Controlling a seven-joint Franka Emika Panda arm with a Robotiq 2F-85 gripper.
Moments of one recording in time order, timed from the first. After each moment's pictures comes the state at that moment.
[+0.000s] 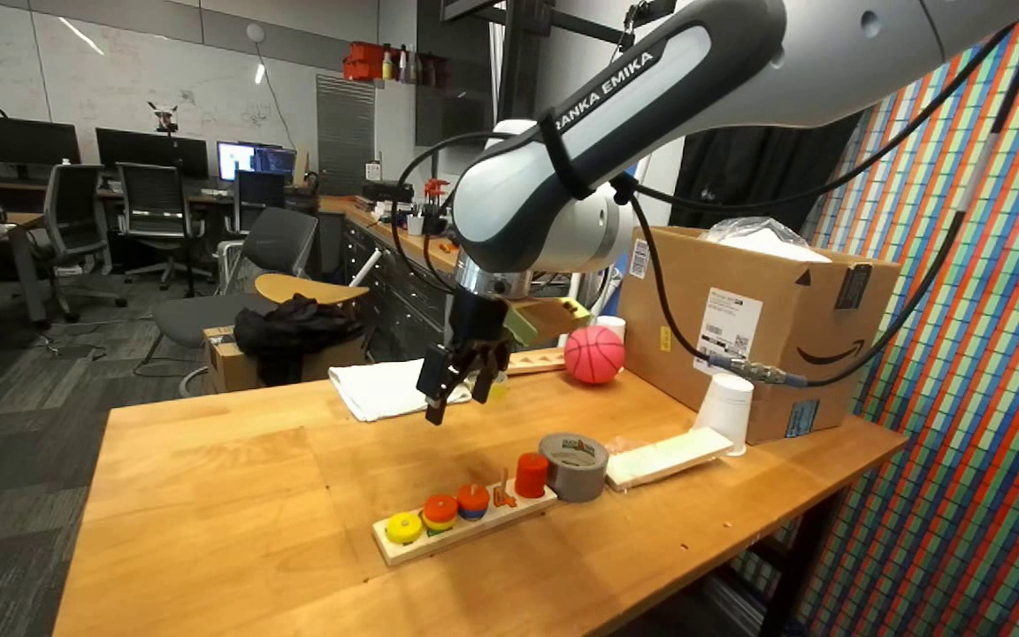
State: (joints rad) arm 0.14 0.23 0.13 -2.03 0.06 2.40 -0.23
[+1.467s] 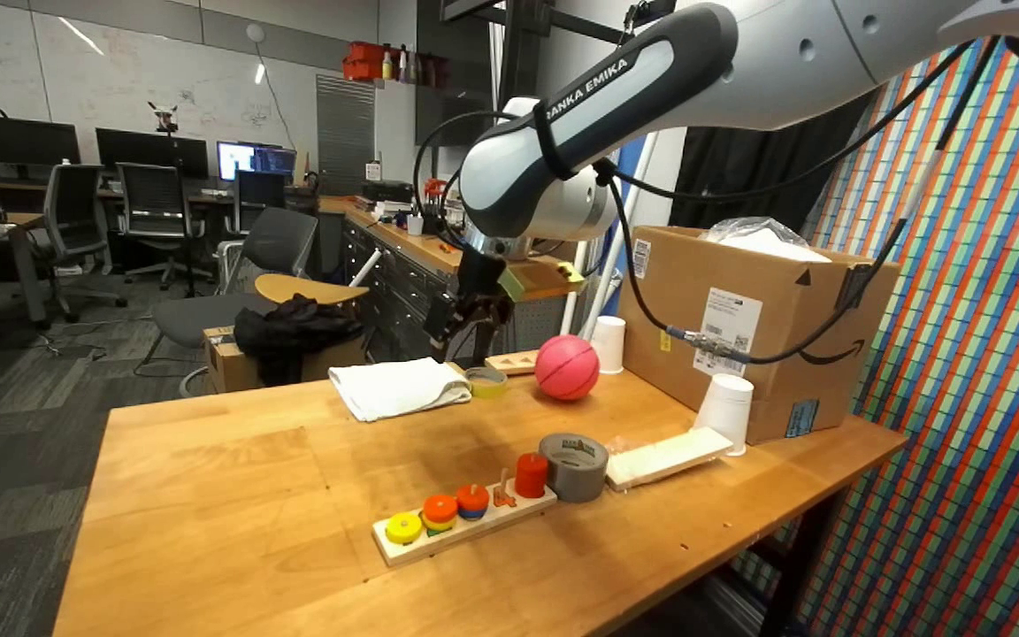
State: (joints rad) arm 0.09 0.33 0.10 -1.81 0.02 2.40 -0.18
